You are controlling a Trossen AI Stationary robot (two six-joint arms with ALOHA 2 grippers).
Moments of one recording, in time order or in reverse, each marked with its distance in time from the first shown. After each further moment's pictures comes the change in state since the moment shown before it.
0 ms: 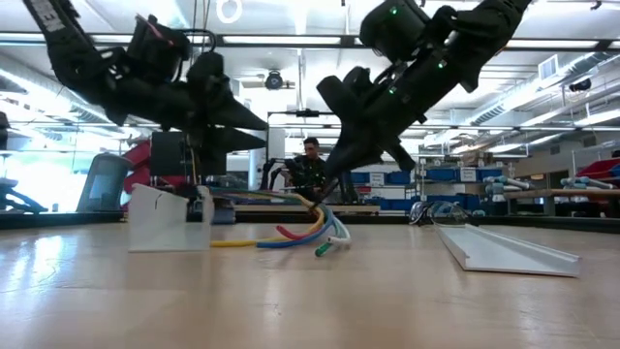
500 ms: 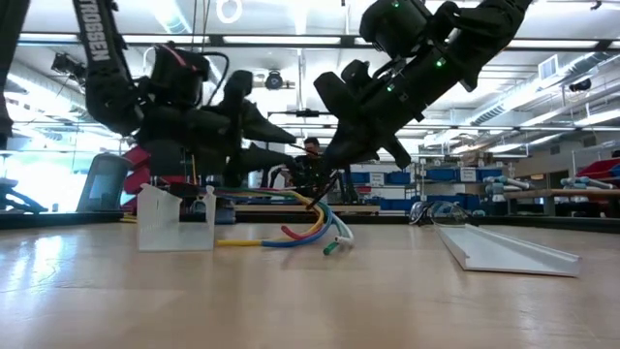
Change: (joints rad) left arm 0.000 0.331 0.081 0.335 -0.002 -0.211; right arm 0.017 0.010 0.000 0.042 0.043 -0.052
